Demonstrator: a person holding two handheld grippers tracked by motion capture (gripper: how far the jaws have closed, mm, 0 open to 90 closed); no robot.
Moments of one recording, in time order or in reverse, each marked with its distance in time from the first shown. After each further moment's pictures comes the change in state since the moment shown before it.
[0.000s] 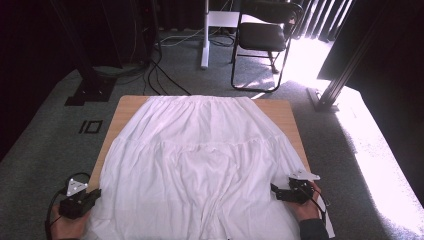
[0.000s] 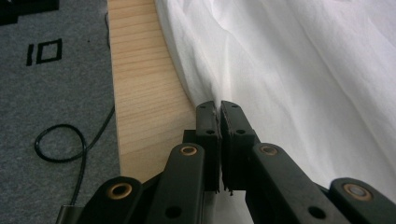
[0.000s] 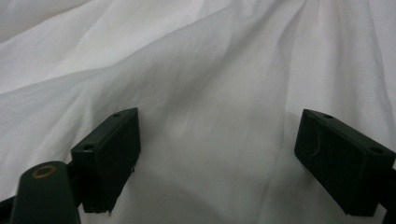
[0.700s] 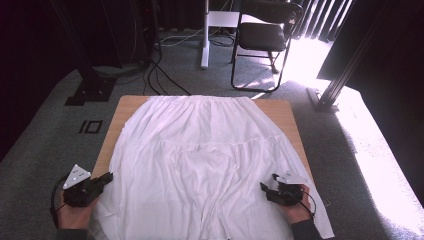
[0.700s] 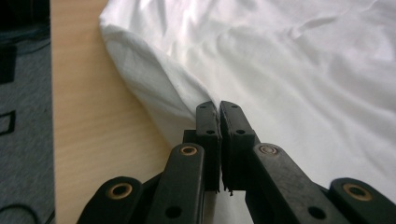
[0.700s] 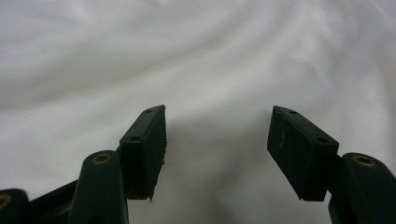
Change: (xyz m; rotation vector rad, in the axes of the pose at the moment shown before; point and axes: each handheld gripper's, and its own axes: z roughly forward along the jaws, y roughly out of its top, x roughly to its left) left arm -0.036 0.061 -0.038 -0.226 -0.174 0.084; right arm 0.052 0.022 -0.014 -0.106 0.069 -0.109
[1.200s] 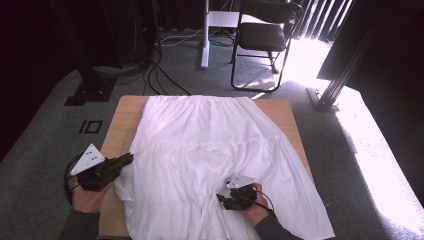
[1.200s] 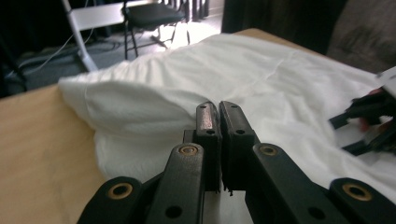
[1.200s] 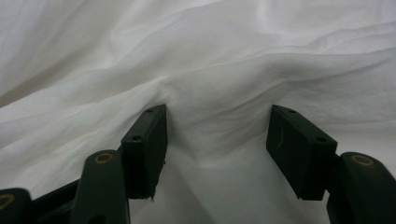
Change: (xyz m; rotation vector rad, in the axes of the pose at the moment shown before) left arm -0.051 0.084 -0.005 -0.167 -0.191 0.182; right arm 0.102 0.031 0.069 0.110 0.245 -0.176
